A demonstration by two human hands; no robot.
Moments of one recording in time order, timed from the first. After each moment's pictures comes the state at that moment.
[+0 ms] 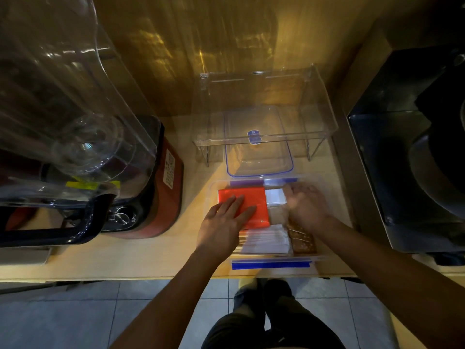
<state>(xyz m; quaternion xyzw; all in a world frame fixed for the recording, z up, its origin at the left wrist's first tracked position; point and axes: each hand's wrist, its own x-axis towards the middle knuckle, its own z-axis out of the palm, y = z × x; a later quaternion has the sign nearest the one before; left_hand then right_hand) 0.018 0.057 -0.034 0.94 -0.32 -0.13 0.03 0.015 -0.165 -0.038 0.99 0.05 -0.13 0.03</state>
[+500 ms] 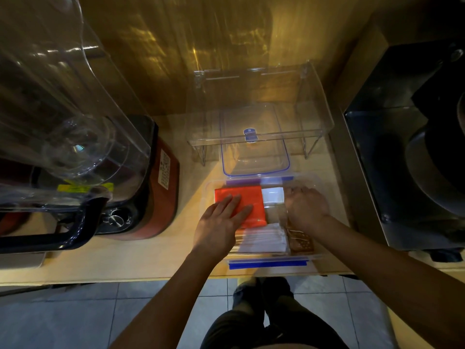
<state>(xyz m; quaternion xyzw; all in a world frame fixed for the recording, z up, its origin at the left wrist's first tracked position) 0.018 0.057 -0.033 0.94 -0.33 -0.13 0.03 0.010 -0.156 -0.022 0.98 0.00 -0.18 0.06</state>
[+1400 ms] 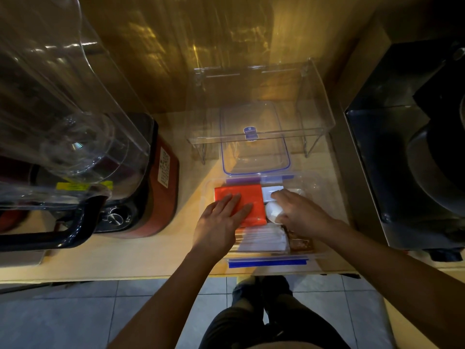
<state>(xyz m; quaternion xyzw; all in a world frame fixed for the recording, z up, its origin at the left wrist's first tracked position) 0.018 0.057 -0.035 0.94 -0.32 -0.12 0.03 0.003 -0.160 -0.017 0.95 0.05 -0.22 -0.22</state>
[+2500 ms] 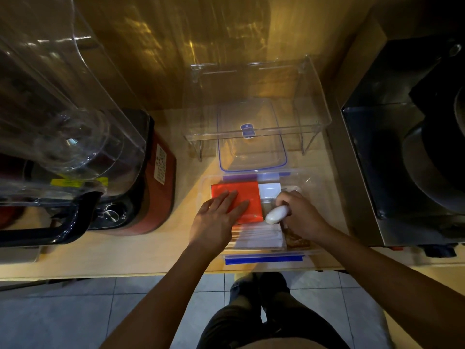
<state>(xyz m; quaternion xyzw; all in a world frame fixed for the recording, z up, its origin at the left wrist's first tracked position) 0.018 0.058 -0.034 0.94 -0.32 -0.12 0.03 -0.014 -0.166 -0.037 0.90 -0.07 -0.17 -0.39</state>
